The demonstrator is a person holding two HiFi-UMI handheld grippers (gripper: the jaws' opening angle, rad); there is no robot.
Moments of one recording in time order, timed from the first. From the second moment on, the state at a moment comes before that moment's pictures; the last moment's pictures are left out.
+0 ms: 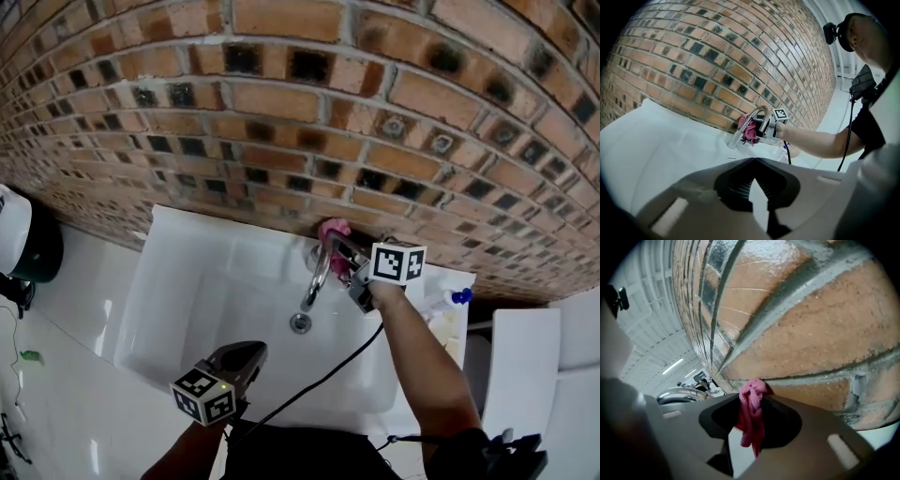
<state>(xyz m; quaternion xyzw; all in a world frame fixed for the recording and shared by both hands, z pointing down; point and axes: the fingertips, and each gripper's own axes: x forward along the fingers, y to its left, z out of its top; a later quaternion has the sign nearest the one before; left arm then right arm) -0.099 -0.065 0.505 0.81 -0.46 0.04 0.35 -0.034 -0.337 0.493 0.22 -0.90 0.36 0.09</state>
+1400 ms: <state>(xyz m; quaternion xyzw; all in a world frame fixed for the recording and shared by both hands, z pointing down) -0.102 -0.009 0.479 0.85 -0.42 0.04 0.32 -0.066 -0.181 0.370 0.17 -0.97 -0.07 0.18</state>
